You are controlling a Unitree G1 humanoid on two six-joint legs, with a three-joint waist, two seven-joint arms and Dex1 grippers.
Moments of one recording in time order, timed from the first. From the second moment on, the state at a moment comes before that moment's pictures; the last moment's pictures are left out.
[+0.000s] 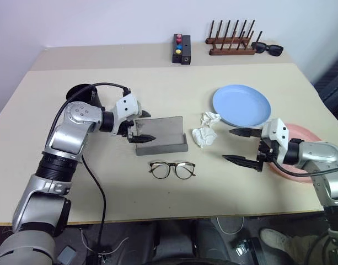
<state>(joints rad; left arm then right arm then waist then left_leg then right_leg) -0.71 0.61 -0.16 0.15 -0.13 0.33 -1.21 -0.18 -0.84 -0.15 -0.11 0.44 0.24 1.19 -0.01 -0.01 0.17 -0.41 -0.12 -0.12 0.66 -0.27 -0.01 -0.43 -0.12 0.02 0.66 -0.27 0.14</state>
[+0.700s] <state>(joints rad) -0.70 0.66 -0.27 0.09 -0.23 0.31 -1.54 -0.01 -0.95 -0.32 -0.21 0.52 0.32 1.22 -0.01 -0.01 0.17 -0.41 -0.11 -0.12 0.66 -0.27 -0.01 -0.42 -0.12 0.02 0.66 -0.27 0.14</state>
